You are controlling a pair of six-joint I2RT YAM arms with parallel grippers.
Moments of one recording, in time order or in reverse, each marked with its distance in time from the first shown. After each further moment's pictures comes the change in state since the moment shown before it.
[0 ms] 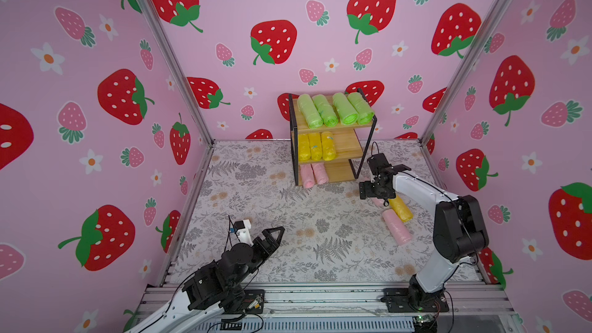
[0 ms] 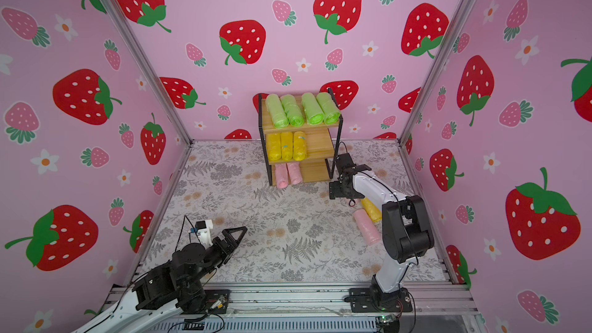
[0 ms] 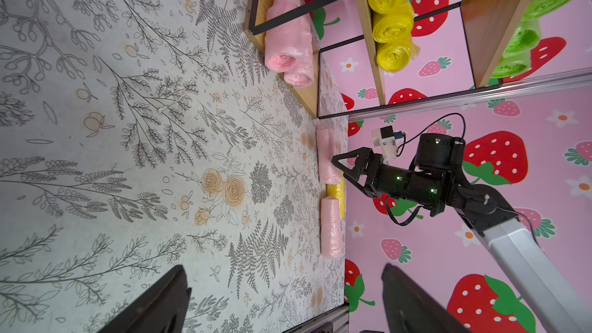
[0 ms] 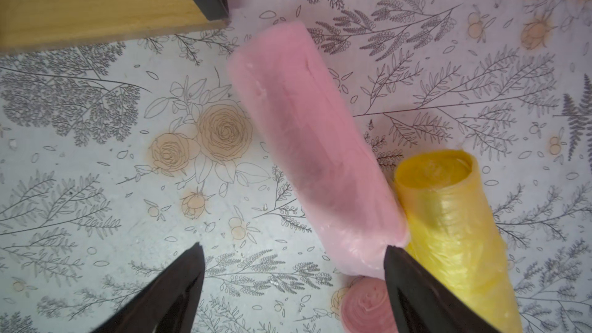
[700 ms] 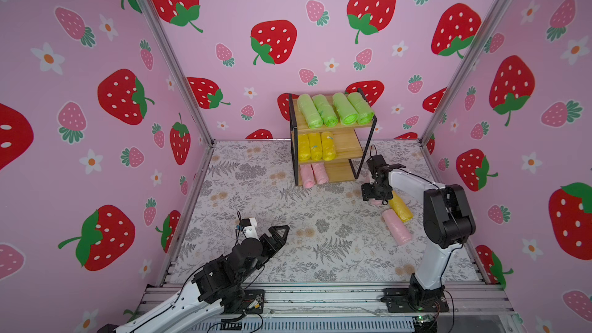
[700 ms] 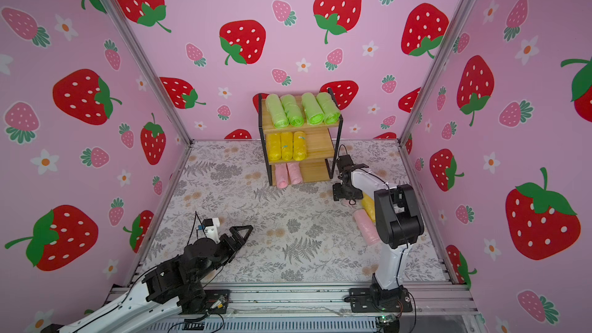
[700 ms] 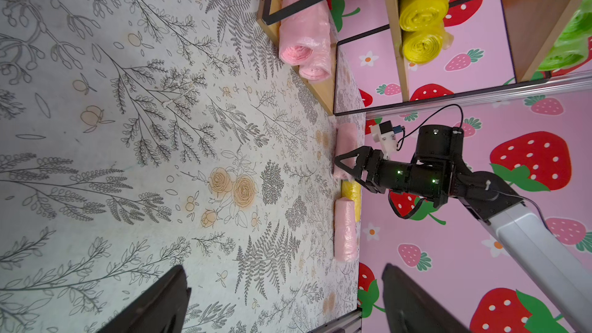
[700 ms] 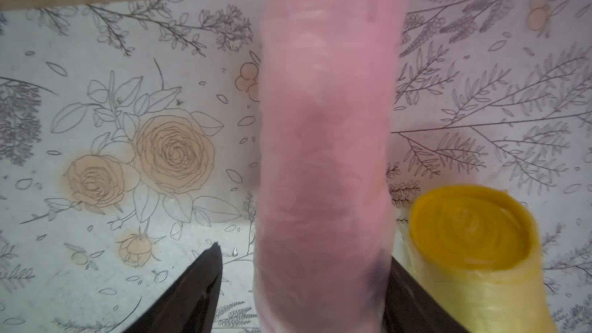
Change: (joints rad) left arm 0.000 0.177 0.000 0.100 0.008 -0.008; right arm -0.032 0.140 0.042 0.014 -0.045 -0.046
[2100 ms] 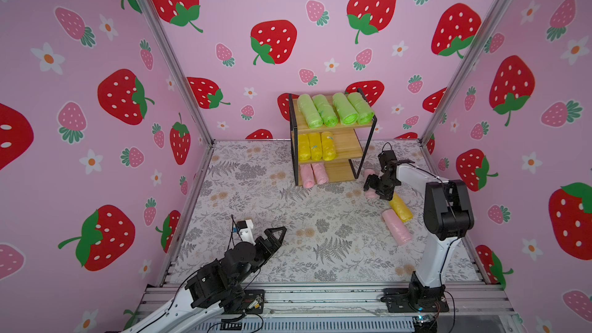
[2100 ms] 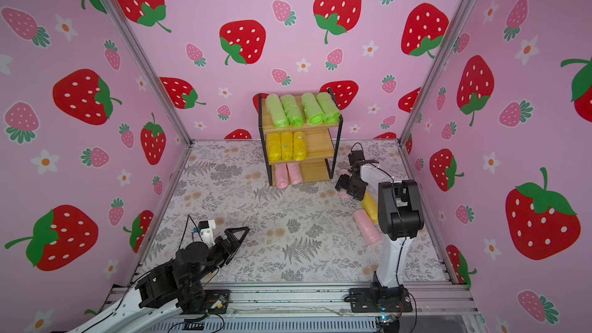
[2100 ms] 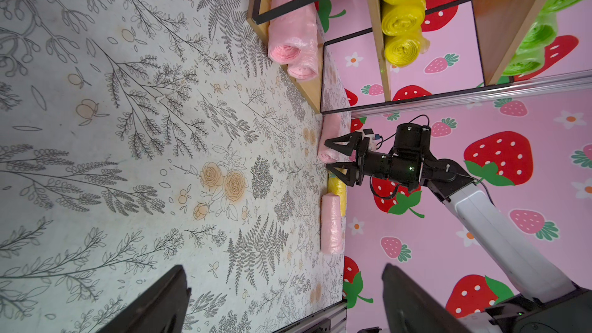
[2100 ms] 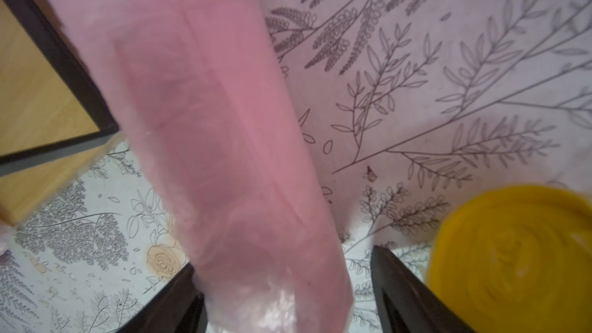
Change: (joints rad) left arm 0.000 -0.136 -0.008 -0.068 0.010 -0.016; right arm -0.129 0.080 0.083 0.007 -0.228 0.363
